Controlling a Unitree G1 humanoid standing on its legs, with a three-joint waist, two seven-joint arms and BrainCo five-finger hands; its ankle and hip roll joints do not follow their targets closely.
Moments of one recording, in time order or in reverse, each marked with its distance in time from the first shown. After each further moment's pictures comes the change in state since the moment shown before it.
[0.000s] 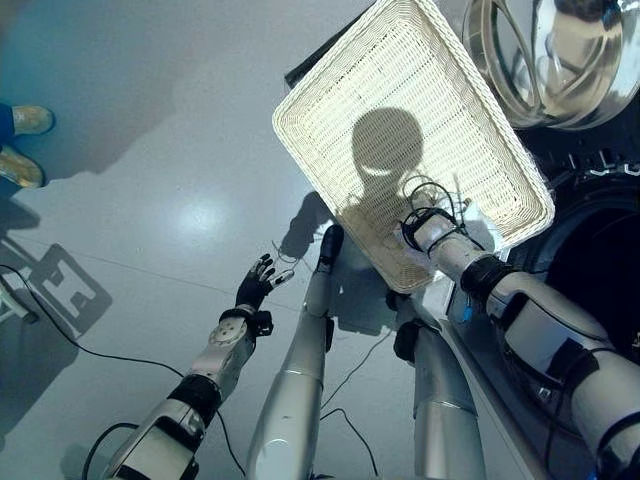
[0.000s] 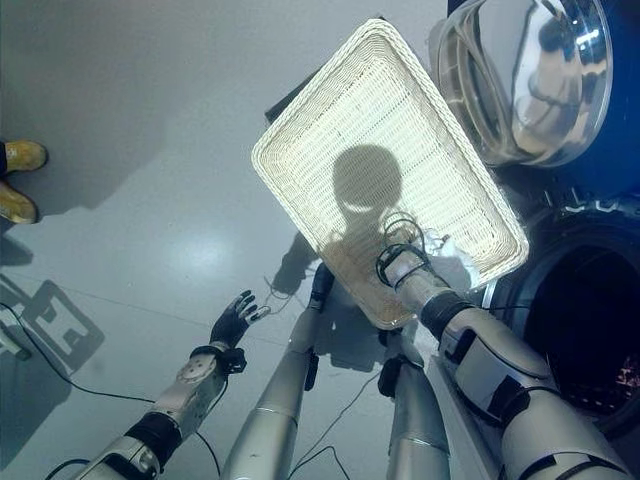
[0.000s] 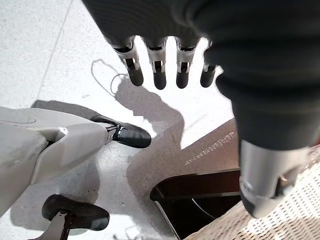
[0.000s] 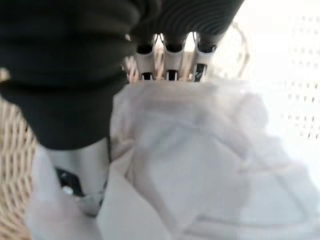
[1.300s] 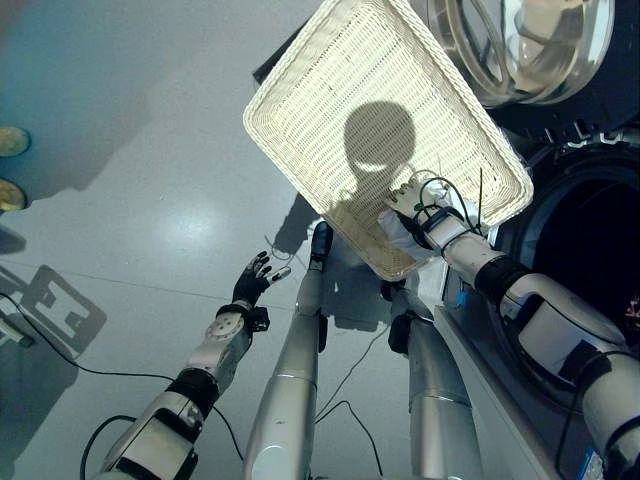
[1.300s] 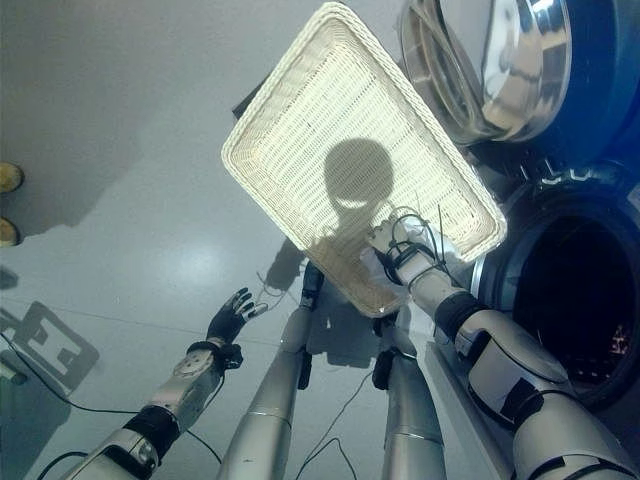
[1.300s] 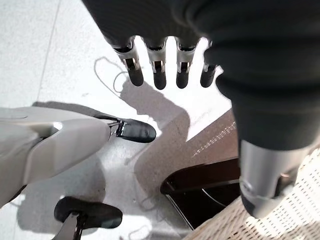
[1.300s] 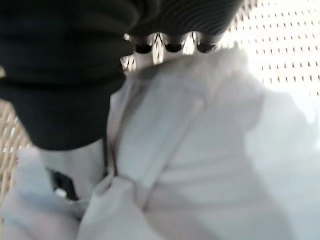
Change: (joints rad) left arm -0.040 0.009 -0.001 0.058 -0.010 -0.029 -0.013; right arm 0.056 -0.022 -0.019 0.029 -0.077 -0.053 -0.407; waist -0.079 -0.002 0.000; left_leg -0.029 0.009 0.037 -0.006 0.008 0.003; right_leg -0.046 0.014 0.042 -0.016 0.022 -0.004
